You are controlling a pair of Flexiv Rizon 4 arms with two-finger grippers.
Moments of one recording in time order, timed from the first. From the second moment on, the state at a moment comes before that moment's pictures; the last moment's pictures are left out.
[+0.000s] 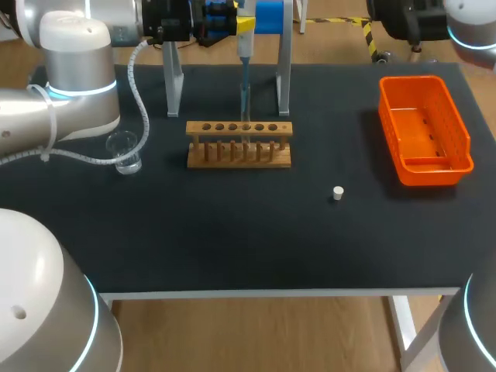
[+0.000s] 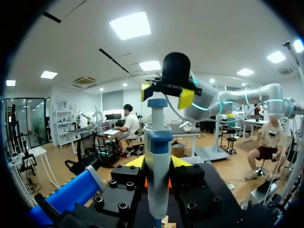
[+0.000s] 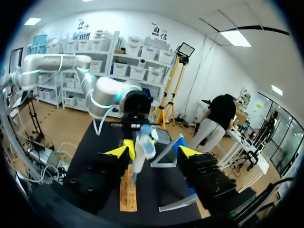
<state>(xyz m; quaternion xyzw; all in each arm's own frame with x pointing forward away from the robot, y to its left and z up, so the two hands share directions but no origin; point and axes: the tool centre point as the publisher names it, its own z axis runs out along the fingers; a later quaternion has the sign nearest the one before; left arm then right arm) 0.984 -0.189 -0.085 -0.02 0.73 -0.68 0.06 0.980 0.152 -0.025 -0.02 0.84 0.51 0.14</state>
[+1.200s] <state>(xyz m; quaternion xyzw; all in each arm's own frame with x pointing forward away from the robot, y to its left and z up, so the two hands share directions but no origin) 0.984 -0.189 -0.085 -0.02 0.73 -0.68 0.06 0.964 0.165 -0.242 -0.07 0.86 0.51 -0.03</state>
